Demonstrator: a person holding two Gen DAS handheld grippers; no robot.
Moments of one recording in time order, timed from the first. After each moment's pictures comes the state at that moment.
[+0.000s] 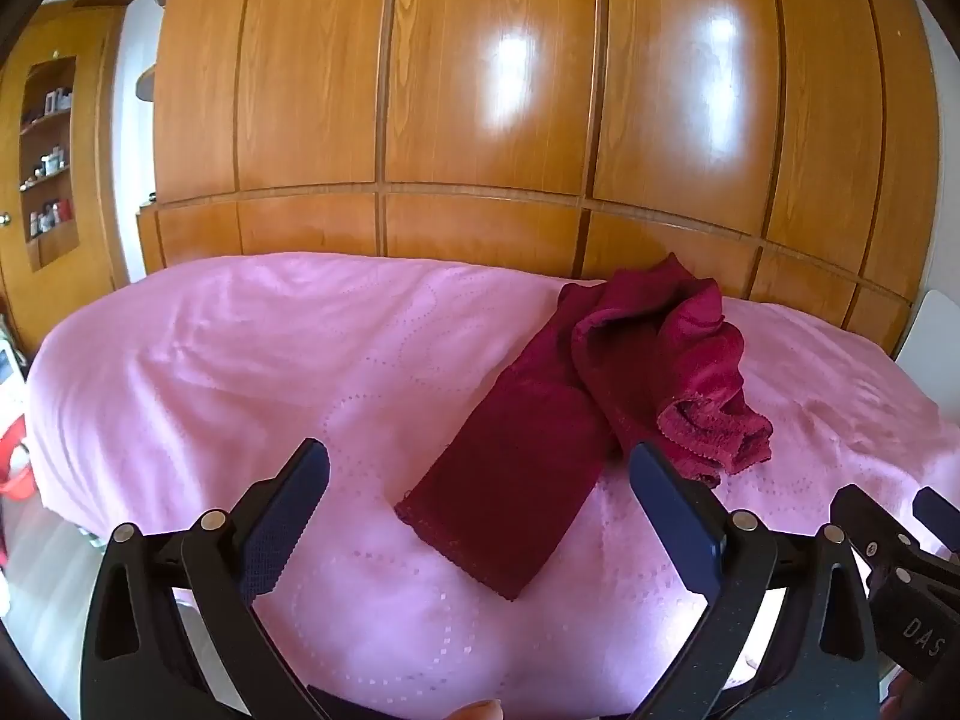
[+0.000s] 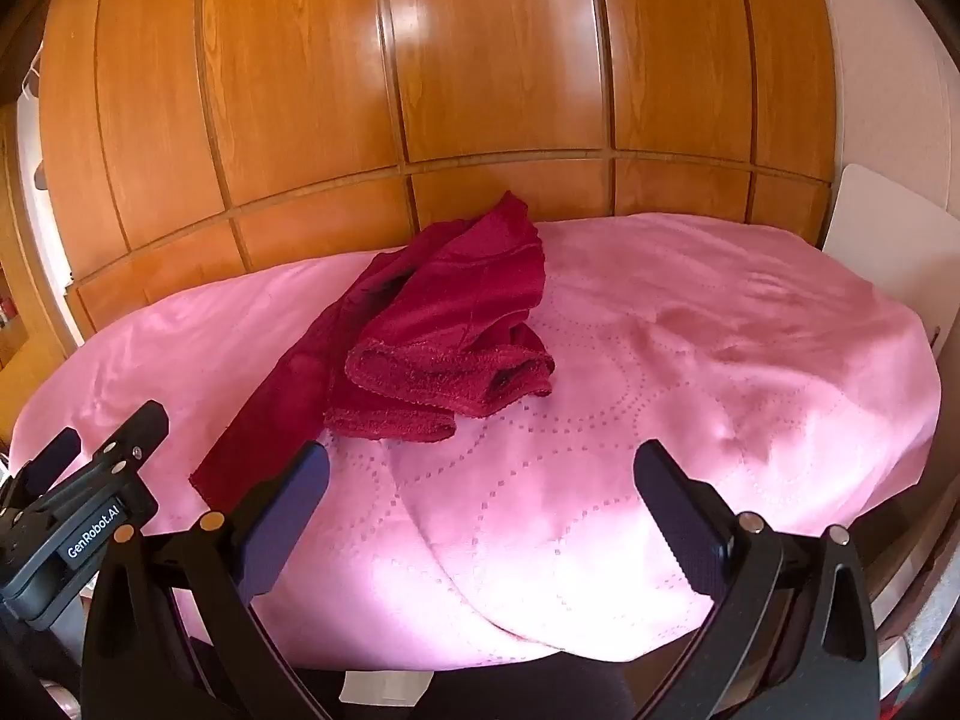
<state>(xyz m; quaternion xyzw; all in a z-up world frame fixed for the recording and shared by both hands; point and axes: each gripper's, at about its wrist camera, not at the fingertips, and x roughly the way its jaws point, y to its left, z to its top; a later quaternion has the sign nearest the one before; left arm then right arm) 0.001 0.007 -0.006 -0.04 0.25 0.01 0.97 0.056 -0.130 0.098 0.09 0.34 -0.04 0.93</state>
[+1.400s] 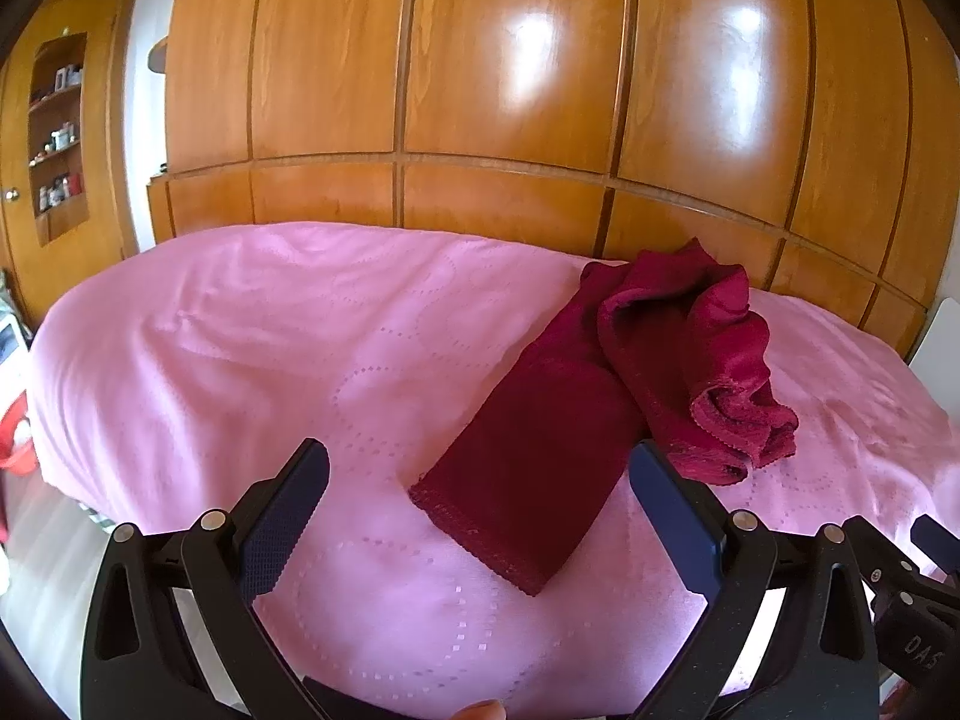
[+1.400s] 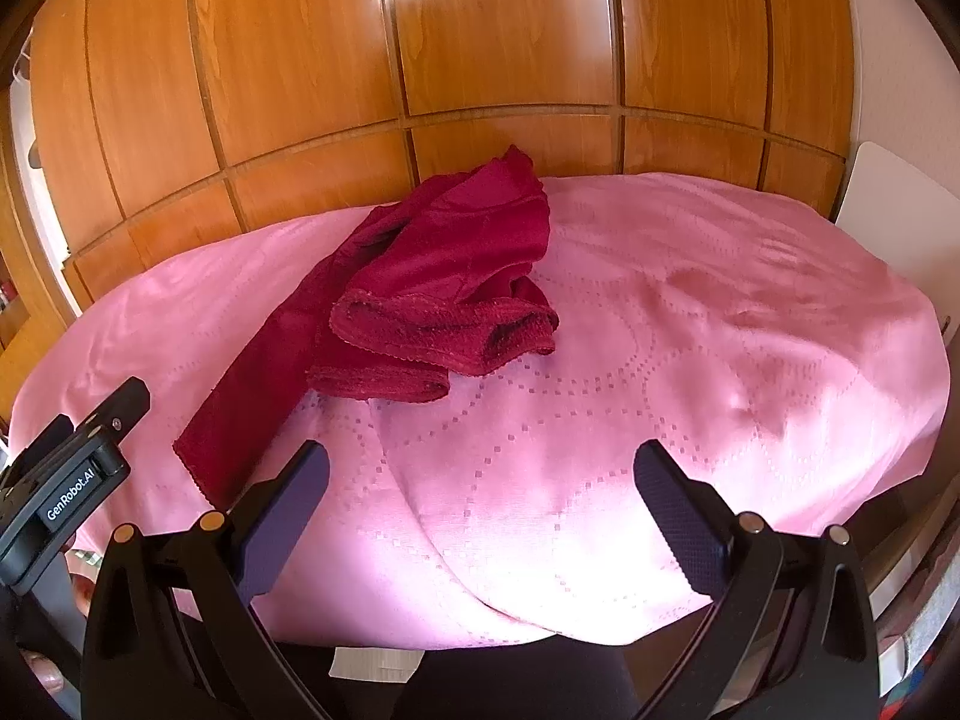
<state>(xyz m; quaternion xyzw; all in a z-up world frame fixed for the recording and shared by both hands) 0.013 0.020 -0.018 -0.05 0.28 0.03 0.96 0.067 -0.133 0.082 0.09 0.39 -0.04 0.91</state>
